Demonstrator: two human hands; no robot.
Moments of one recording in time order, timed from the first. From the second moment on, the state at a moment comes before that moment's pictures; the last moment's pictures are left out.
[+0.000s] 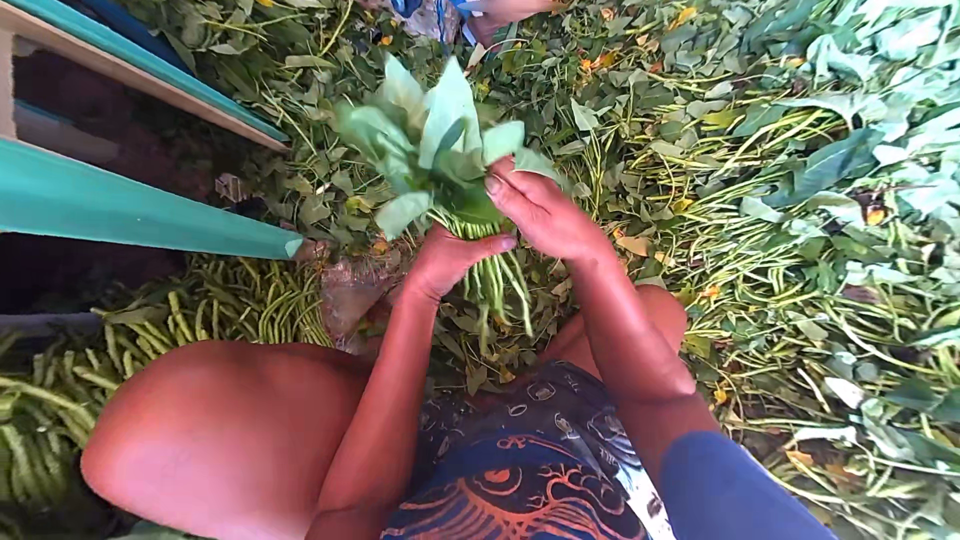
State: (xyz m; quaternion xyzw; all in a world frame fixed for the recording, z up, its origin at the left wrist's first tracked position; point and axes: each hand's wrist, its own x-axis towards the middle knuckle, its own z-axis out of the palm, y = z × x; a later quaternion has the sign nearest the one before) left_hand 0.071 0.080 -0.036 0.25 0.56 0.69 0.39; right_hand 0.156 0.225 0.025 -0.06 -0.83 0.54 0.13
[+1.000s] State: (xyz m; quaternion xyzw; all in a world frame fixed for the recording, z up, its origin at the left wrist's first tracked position) left_hand -0.097 -0.029 0.119 0.21 0.68 0.70 -0.06; right_hand 0.250 0.156 -0.195 -0.38 -0.74 0.49 -0.25
